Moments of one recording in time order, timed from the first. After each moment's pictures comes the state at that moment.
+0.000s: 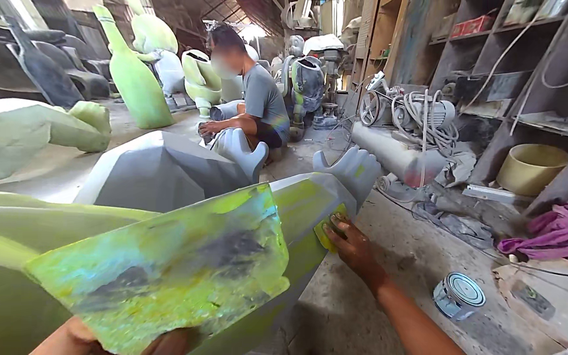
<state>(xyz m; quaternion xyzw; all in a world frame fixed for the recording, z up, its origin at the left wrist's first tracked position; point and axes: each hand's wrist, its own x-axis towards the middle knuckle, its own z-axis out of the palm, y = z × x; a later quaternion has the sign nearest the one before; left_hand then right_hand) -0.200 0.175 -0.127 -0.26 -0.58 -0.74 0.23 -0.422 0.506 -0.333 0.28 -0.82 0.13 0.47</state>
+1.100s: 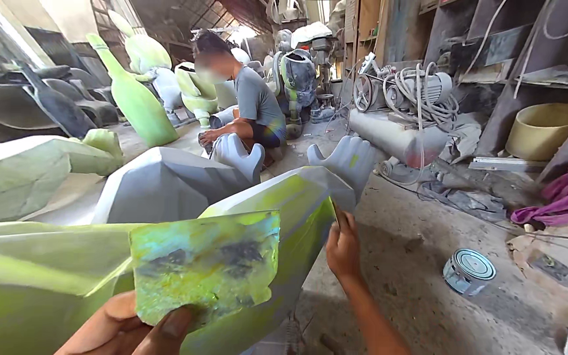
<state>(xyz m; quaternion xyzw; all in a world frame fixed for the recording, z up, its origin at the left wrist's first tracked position) -0.206 0.187 -0.134 -0.26 -0.61 -0.72 0.21 -0.367 0.435 -0.302 -0.05 -0.82 0.43 0.38</state>
